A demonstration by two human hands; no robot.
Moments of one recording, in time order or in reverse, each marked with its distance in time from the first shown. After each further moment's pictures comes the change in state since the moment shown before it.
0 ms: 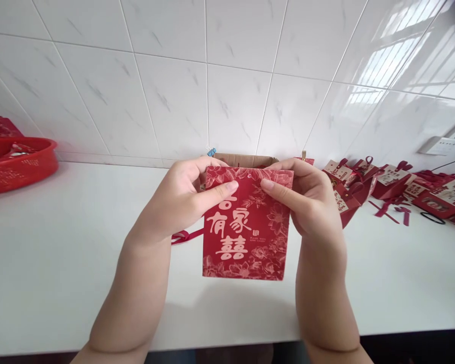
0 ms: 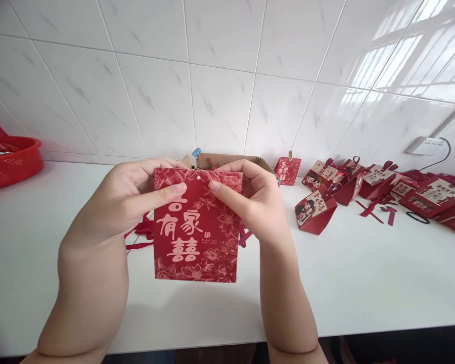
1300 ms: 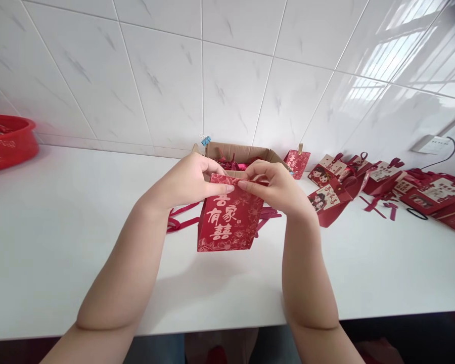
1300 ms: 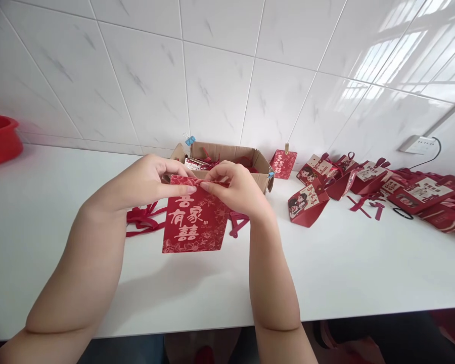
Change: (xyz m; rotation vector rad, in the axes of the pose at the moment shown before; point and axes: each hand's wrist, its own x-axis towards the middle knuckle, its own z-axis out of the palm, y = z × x) left_hand 0.035 -0.037 -0.001 0.447 -0.151 0.025; right_hand 0.026 0.031 -0.016 -0.507 -0.282 -0.012
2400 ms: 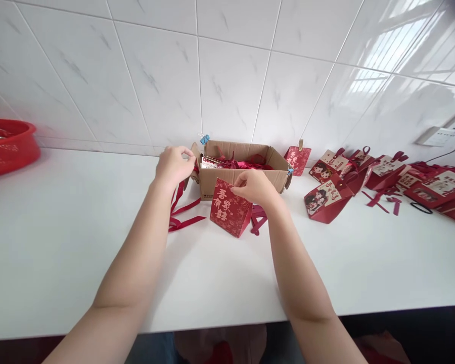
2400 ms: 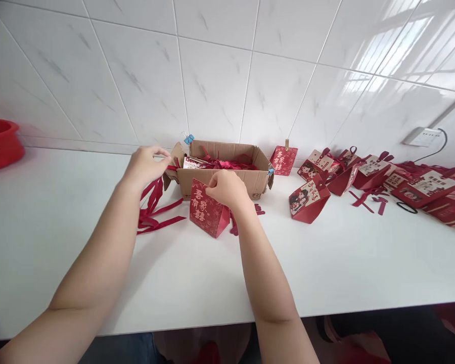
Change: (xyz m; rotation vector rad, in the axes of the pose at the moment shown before) left_hand 0.055 -0.080 0.006 0.277 0.448 -0.329; right_hand 0.027 0.047 0.031 -0.358 -0.061 0.249
